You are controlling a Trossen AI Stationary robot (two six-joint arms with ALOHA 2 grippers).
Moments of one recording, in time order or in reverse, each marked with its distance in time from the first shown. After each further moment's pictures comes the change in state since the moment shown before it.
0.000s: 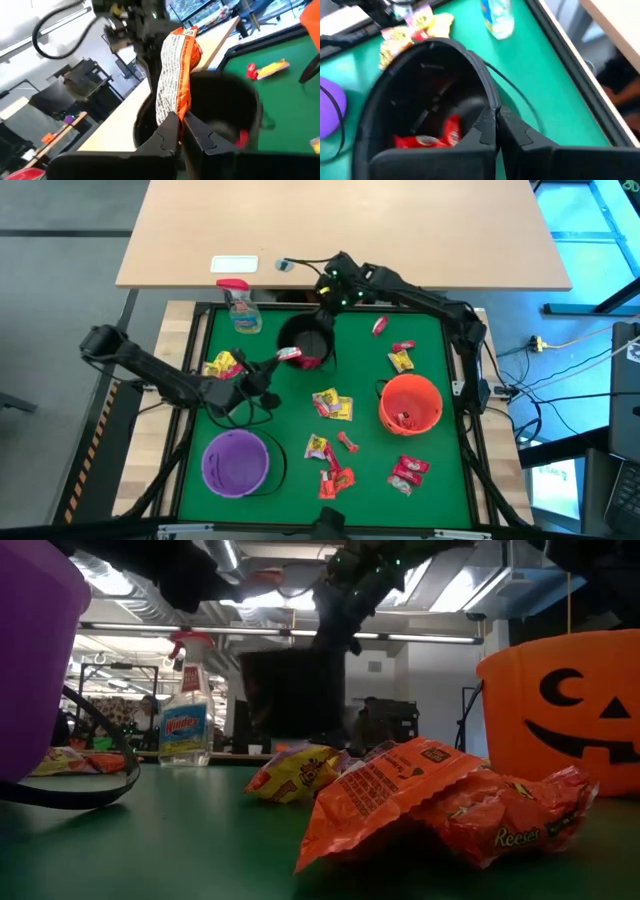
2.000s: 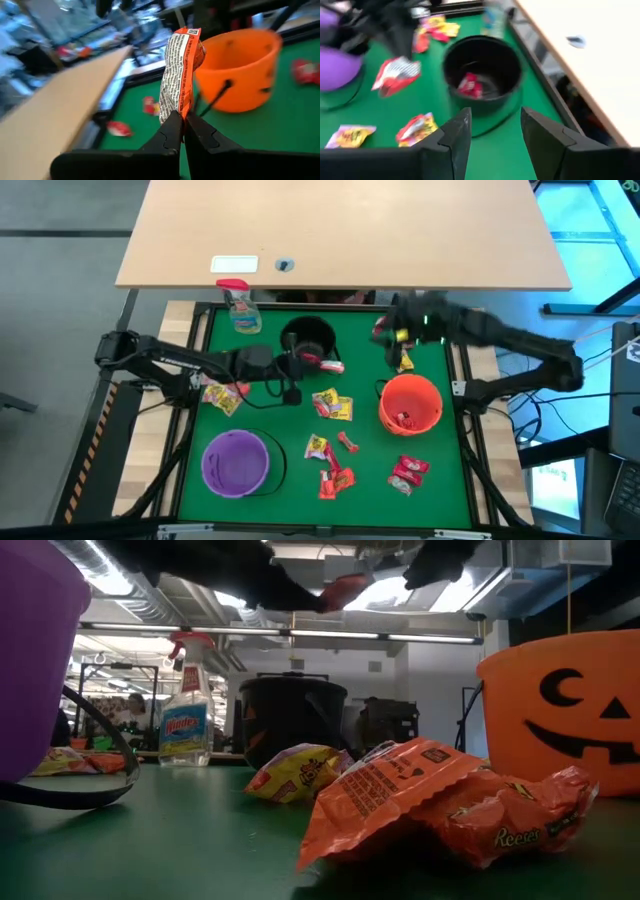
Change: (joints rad) left arm 0.375 0.215 0.260 -0.186 0.986 -0.221; right arm 0.253 -0.851 -0.721 0.099 0.390 -0.053
